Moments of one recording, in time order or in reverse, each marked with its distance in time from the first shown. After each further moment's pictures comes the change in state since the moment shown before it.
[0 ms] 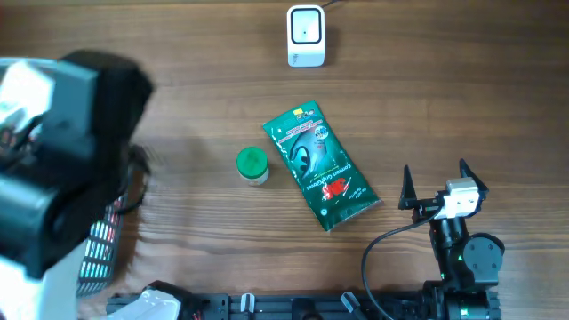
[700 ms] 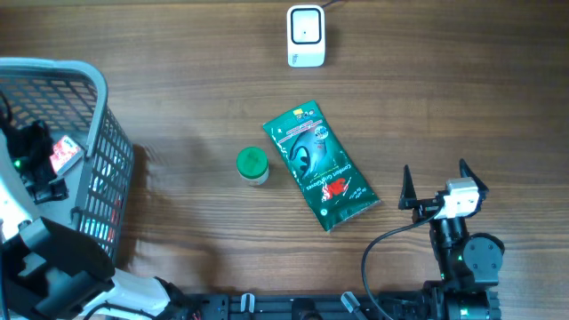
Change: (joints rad) left arm 0.958 0.423 -0.426 0.221 0.558 -0.029; right arm 0.000 0.000 0.000 0.000 0.000 0.000
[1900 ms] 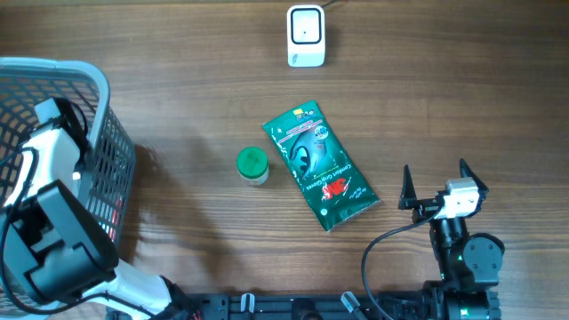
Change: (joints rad) left arm -0.156 0.060 -0.485 0.582 0.015 0.093; right arm 0.000 0.000 0.000 0.000 0.000 0.000
